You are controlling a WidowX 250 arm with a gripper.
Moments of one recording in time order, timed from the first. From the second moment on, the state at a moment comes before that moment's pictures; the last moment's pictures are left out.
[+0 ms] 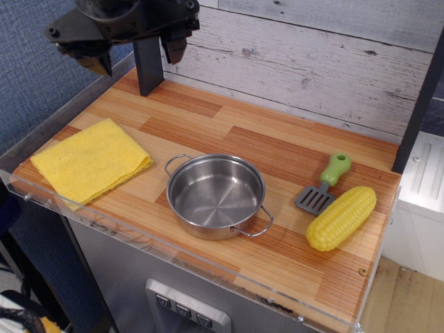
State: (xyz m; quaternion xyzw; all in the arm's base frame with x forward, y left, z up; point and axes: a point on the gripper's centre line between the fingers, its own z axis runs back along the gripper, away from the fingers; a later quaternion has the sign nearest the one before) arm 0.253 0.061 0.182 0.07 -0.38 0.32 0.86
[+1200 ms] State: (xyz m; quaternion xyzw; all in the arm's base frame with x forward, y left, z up) arm 0.305 -0.042 0.148 0.01 -0.33 0.19 0.92
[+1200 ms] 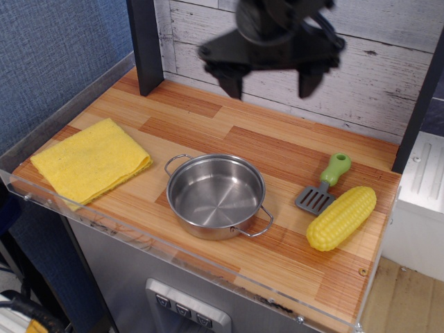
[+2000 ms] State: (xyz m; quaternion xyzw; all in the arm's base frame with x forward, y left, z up) arm 0.378 -0.100 0.071 0.01 -0.34 0.15 0.93
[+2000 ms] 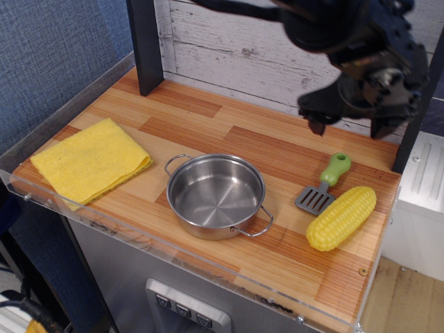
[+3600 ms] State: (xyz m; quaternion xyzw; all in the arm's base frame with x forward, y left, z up) arm 0.375 -0.103 0.015 0.06 -0.20 0.13 0.97
